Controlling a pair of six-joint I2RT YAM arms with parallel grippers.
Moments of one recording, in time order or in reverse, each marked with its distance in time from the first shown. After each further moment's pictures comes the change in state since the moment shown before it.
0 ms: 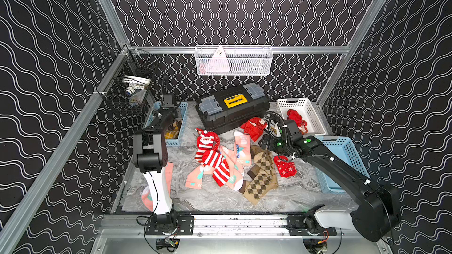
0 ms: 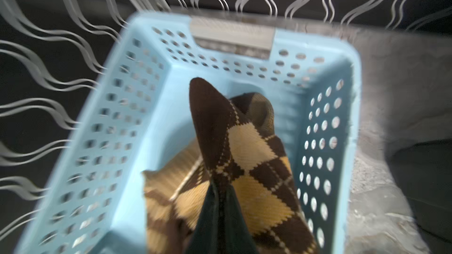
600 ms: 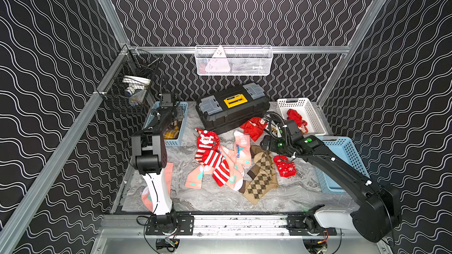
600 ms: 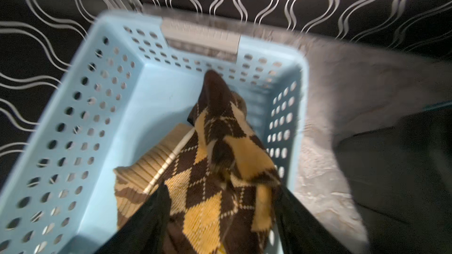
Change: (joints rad) left arm 0.000 -0.085 -0.003 -0.025 0.124 -0.071; right arm 0.001 -0.005 0.008 -0.059 0.025 -0.011
